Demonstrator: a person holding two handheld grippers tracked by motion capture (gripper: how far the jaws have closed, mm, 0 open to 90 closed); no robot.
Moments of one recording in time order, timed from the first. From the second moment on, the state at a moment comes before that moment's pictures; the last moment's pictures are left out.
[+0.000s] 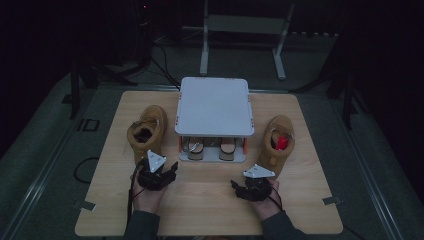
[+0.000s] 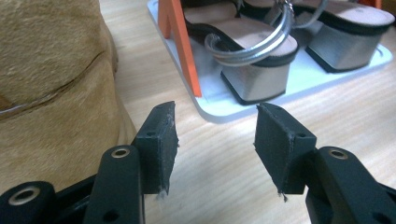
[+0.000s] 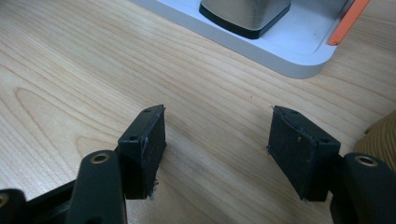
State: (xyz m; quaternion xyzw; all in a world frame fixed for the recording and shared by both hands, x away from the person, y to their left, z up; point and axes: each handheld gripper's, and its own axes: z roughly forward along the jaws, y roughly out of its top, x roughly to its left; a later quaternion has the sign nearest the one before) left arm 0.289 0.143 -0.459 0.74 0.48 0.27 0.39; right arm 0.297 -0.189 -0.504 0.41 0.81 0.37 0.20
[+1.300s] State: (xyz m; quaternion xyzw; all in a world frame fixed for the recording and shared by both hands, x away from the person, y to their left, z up) left arm 0.293 0.183 -0.414 0.72 0.47 0.28 0.43; right arm 0.298 -0.187 -0.505 0.40 0.82 0.36 0.20
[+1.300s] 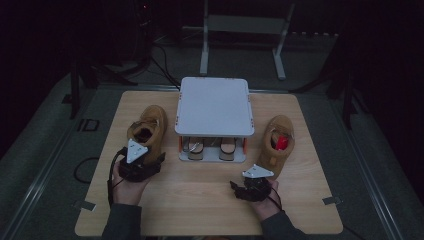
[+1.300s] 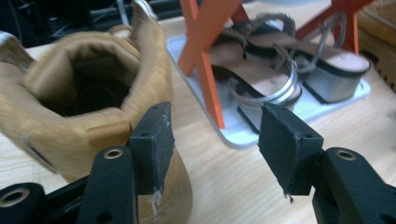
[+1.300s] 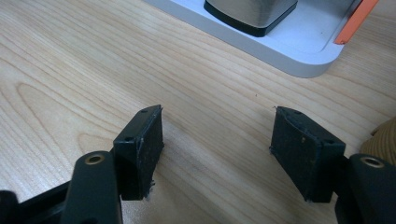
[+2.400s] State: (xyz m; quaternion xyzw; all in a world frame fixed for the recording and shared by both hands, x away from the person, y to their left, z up) left arm 0.339 0.240 -0.375 0.70 0.52 0.30 0.38; right arm 0.298 -0.187 -0.505 0.40 0.82 0.36 0.20
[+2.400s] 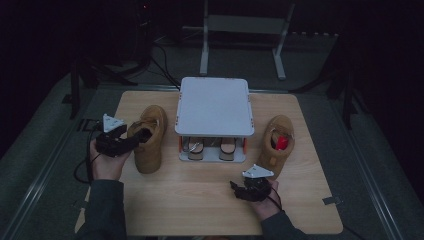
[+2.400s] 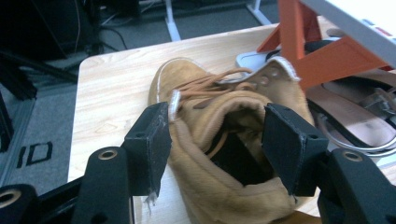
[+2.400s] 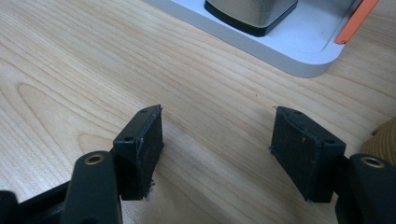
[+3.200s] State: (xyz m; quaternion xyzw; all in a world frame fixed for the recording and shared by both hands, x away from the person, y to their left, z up) left arm 0.365 0.252 -0.373 0.73 0.57 0.21 0.31; right arm 0.298 -0.187 -0.505 0.40 0.82 0.36 0.20
